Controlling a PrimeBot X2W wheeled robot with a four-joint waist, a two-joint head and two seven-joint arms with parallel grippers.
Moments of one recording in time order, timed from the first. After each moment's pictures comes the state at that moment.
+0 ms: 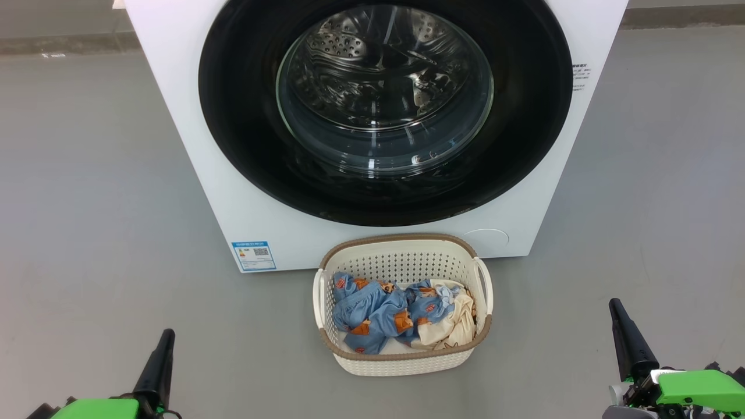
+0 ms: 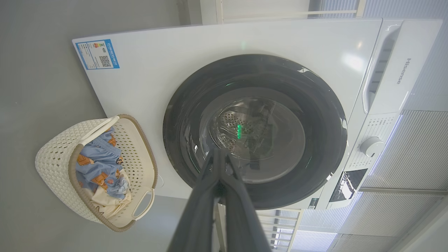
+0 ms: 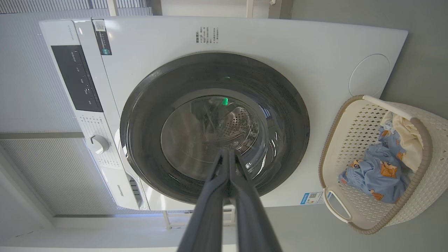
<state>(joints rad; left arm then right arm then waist) -0.06 0.04 0.07 0.27 -1.62 -0.13 0.11 -0.07 -0.05 -0.14 0.27 1.62 0.13 0.11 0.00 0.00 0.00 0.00</state>
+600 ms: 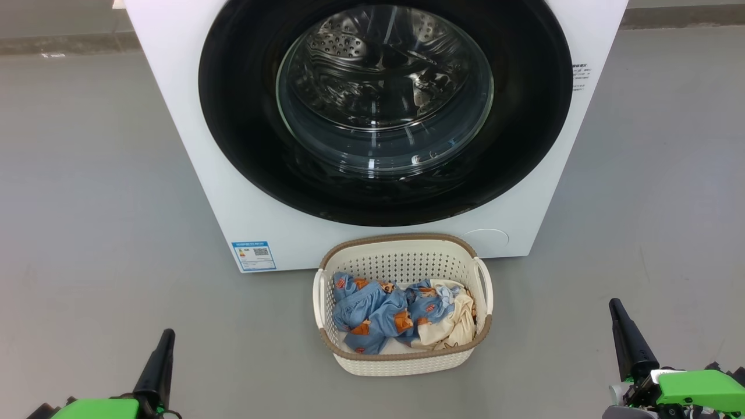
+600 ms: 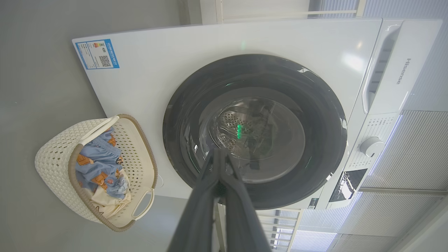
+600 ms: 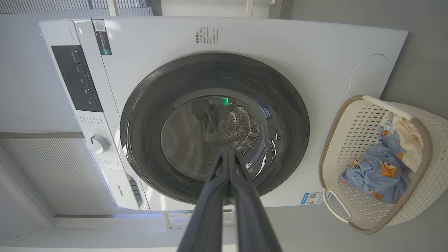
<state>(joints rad) -0.06 0.04 0.08 0.27 -1.62 -0.13 0.11 -0.07 -0.05 -0.14 0.27 1.62 0.13 0.11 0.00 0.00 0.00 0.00</state>
